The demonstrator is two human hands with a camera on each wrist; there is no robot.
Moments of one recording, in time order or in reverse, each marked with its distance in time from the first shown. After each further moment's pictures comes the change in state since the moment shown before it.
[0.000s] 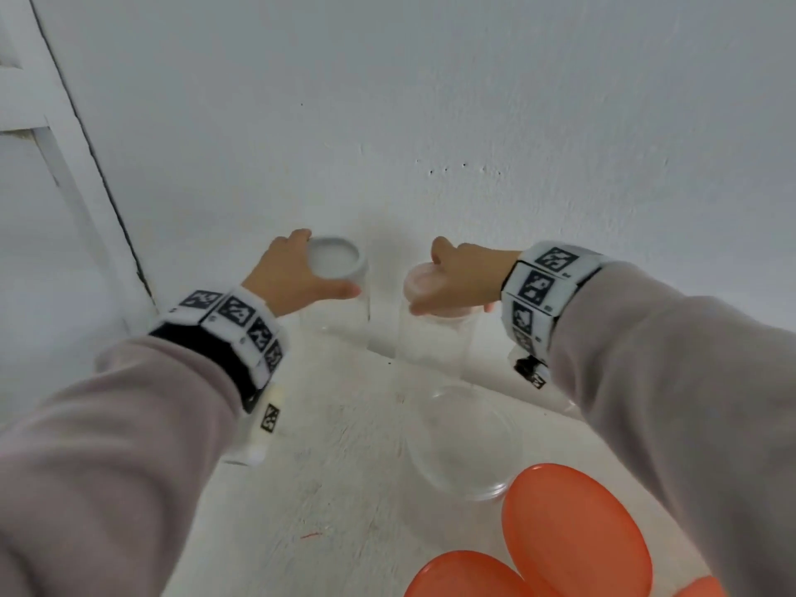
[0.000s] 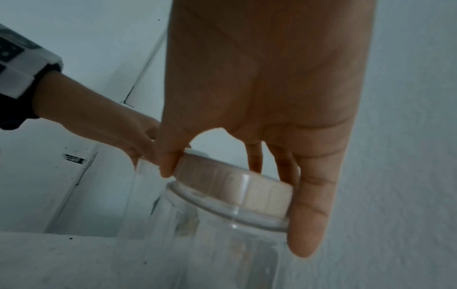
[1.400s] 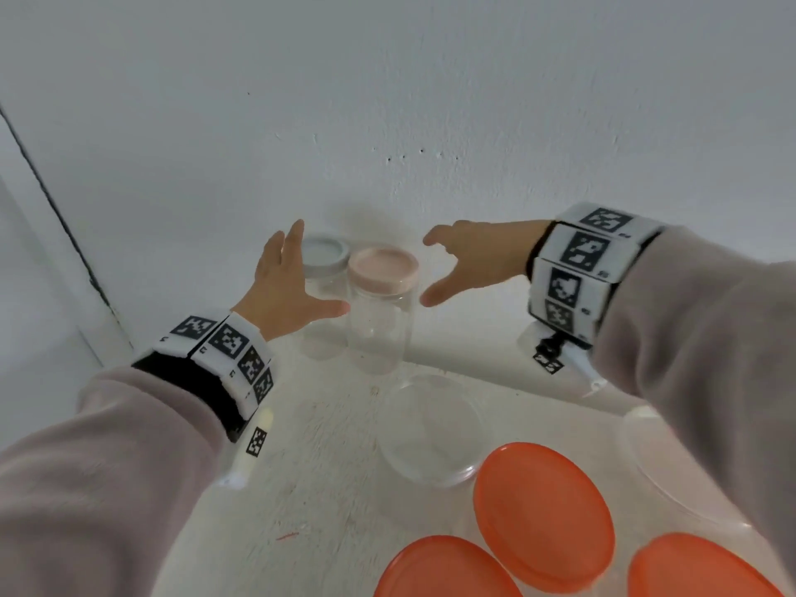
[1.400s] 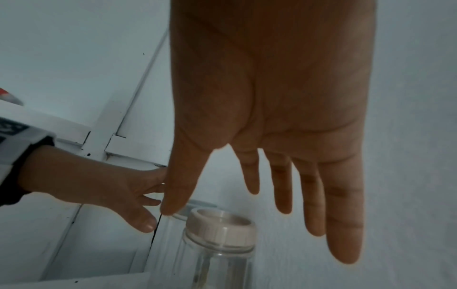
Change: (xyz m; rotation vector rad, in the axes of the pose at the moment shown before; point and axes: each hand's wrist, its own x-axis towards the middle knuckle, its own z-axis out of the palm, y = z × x) left_hand -0.013 0.015 0.031 0.002 -0.050 0.132; right_hand -0.033 0.030 -0.025 -0.043 -0.042 -0.028
